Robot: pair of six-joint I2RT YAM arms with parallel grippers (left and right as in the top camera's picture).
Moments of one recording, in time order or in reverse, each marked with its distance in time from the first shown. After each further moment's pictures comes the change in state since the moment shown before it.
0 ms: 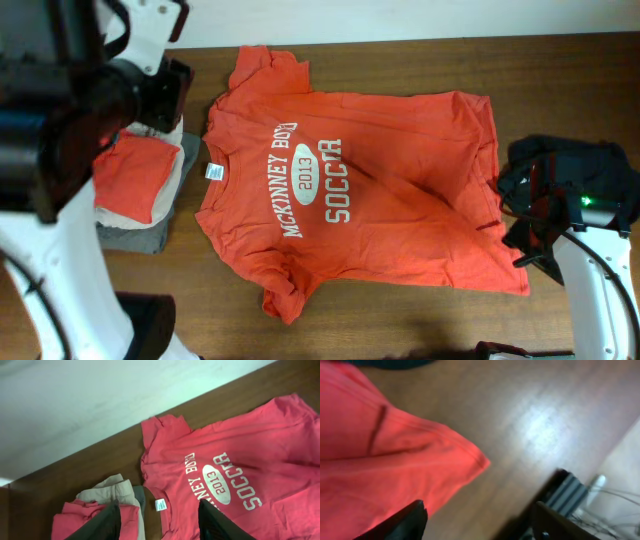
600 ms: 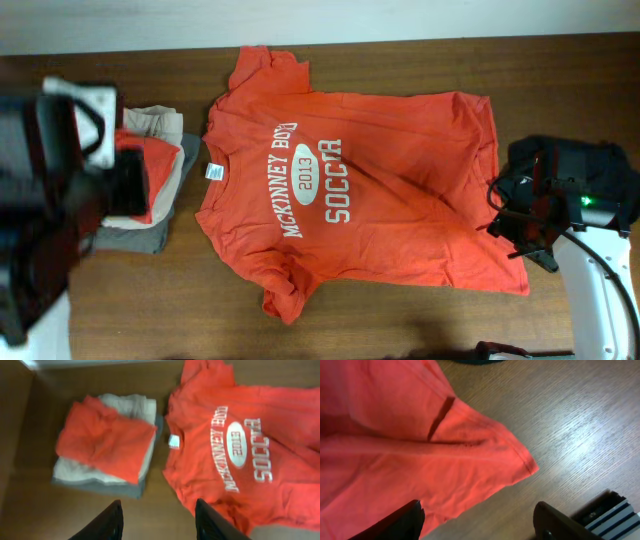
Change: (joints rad) left arm 0.072 -0.483 -0.758 0.082 -0.188 -0.309; right arm 0.000 0.000 -0.001 0.082 -0.195 -0.128
